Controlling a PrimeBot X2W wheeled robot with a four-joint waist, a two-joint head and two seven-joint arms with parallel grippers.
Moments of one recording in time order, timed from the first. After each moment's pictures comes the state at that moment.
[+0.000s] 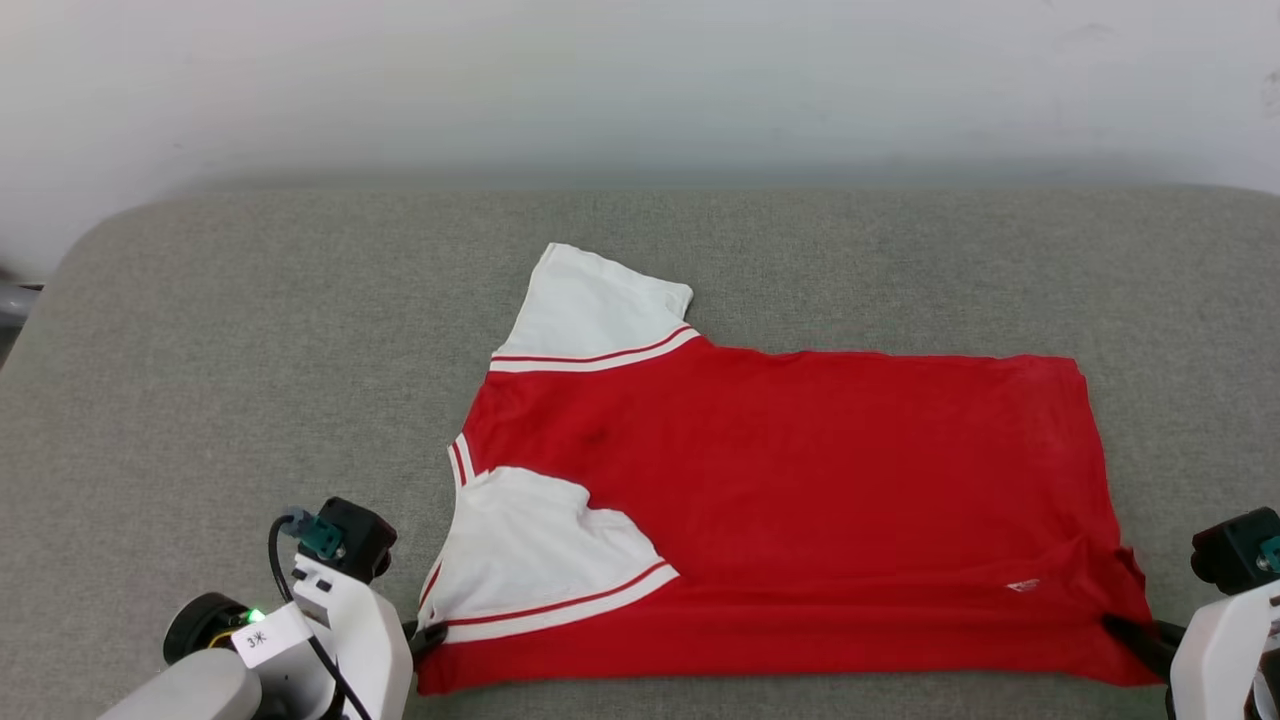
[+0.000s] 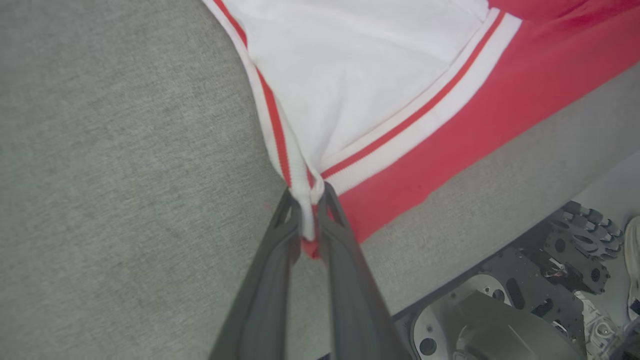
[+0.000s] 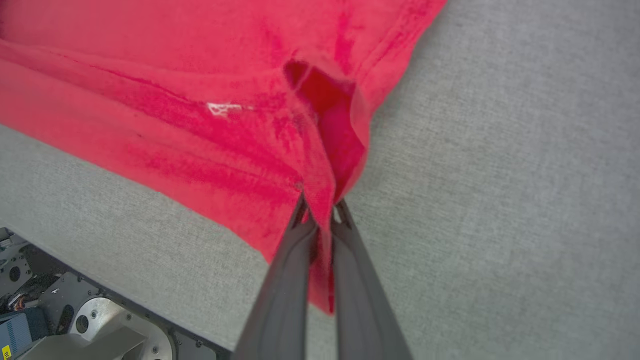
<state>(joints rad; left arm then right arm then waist) -0.35 0.78 -0.84 0.07 -0.96 0.05 0.44 -0.08 -0.72 0.36 0.15 0.74 0.13 0.44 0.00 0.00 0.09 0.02</state>
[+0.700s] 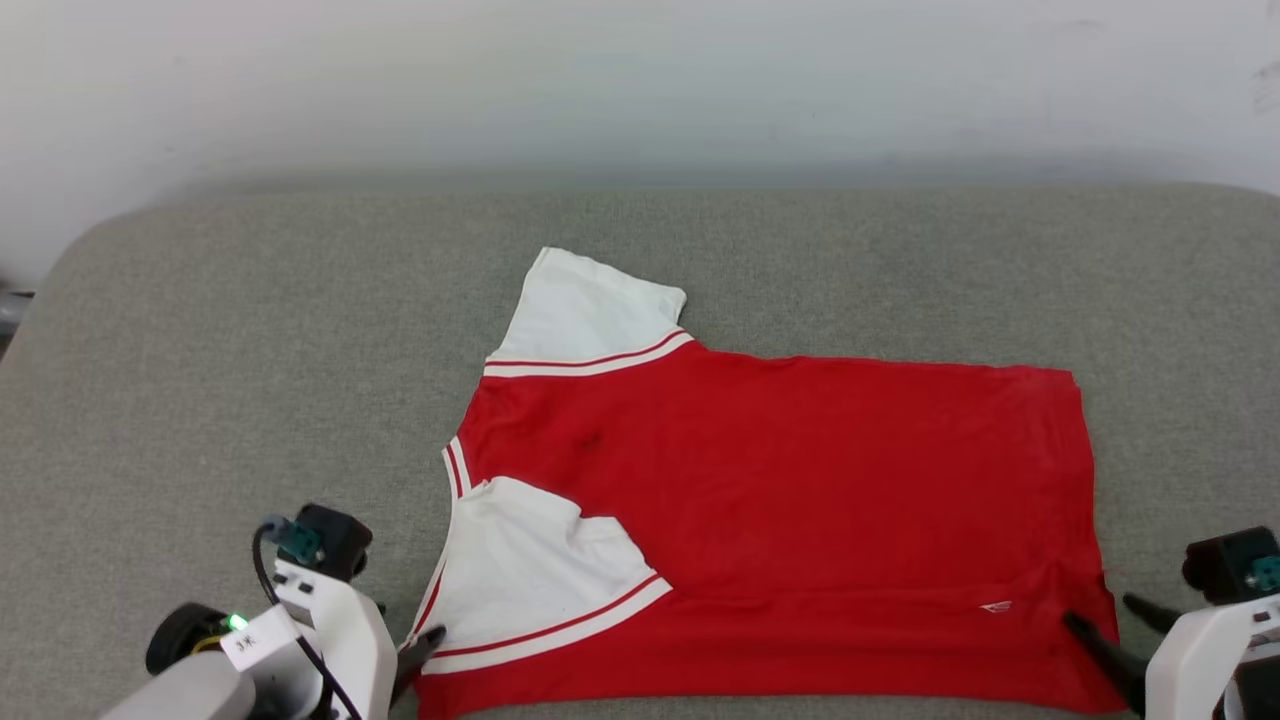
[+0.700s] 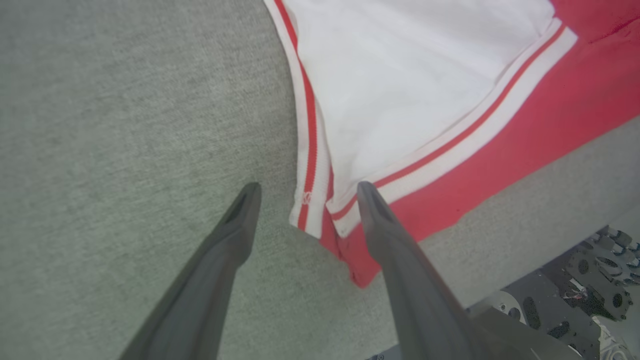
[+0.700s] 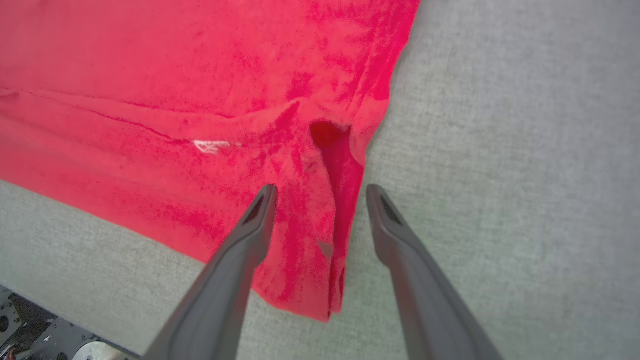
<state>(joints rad) -0.34 0.74 -0.84 0.19 -0.96 0.04 0.37 -0.07 -0.60 0.31 0.28 0.66 0.13 0.32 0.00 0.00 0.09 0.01</state>
